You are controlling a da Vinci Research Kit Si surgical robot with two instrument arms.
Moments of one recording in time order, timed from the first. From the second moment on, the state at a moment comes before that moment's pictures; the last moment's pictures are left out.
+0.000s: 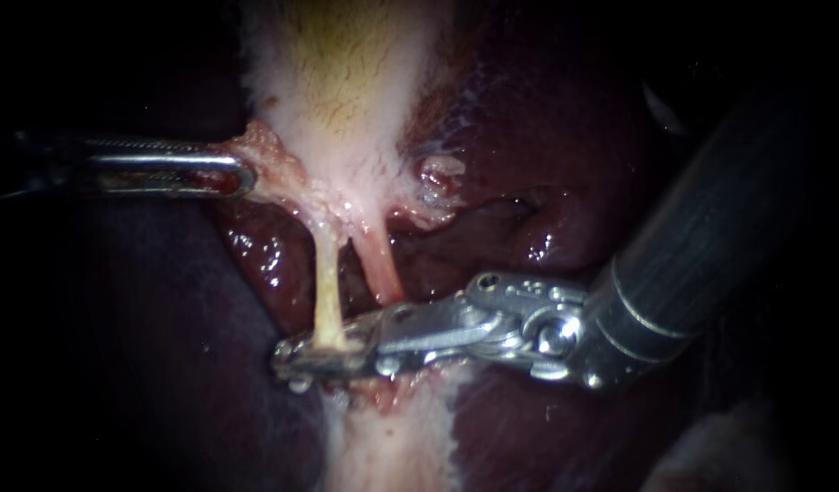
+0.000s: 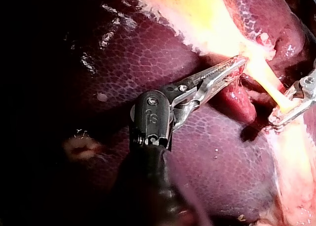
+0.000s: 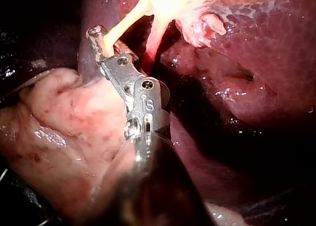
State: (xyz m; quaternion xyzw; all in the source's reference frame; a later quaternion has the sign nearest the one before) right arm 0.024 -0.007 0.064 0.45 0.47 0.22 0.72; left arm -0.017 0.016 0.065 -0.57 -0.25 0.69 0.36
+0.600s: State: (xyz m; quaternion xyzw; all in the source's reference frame) right arm 0.025 -0.007 0.065 0.46 0.51 0.23 0.69; left arm -0.017 0.016 0.065 -0.57 -0.25 0.69 0.36
